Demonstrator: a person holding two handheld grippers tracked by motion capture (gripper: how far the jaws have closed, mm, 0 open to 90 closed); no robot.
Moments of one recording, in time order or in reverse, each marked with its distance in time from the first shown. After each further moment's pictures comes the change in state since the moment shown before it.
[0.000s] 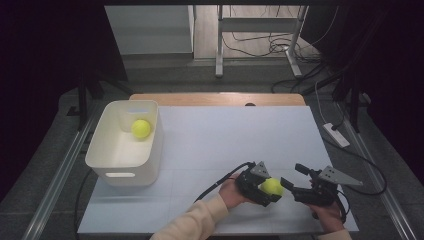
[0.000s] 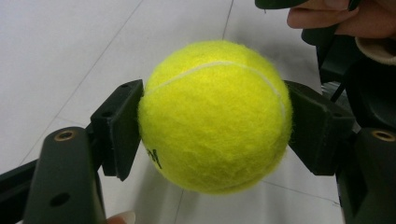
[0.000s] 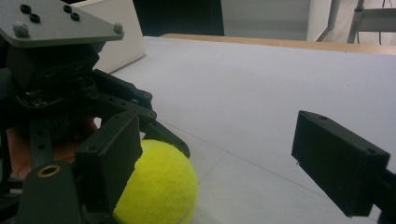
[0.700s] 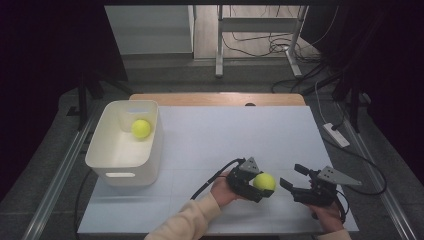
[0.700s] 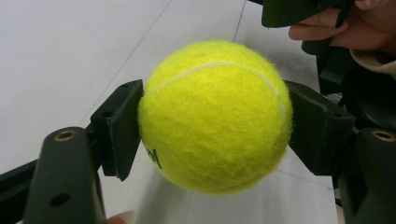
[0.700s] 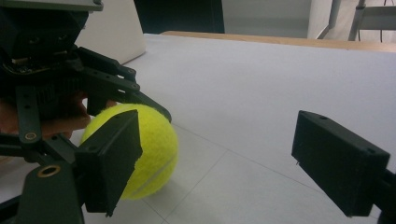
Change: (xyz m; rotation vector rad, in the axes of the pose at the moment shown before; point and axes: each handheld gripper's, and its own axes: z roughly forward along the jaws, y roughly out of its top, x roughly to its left) left arm 0.006 -0.006 -0.025 -0.047 0.032 -0.022; right arm 0.001 -0.001 0.002 0.007 0.001 -0.004
